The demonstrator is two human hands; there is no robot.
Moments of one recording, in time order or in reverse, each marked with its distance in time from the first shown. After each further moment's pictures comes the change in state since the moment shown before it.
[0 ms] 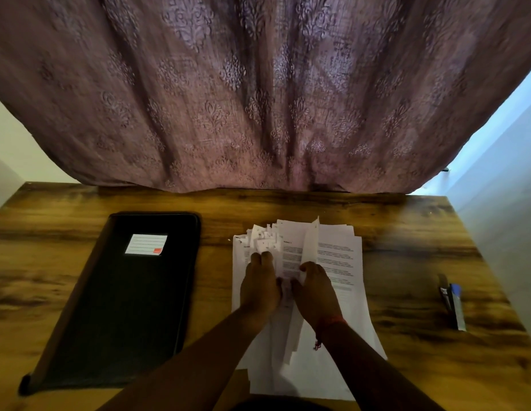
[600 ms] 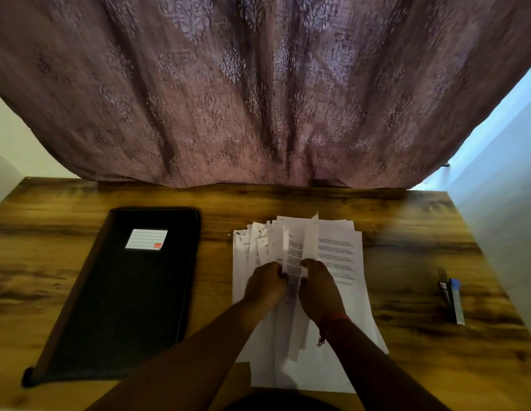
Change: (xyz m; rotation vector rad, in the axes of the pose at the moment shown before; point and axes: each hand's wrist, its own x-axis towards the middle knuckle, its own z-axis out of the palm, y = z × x) left_hand -0.001 0.008 0.003 -0.116 -0.181 -0.062; right_hand -0.003 0.009 -0.002 -0.126 -0.008 -0.041
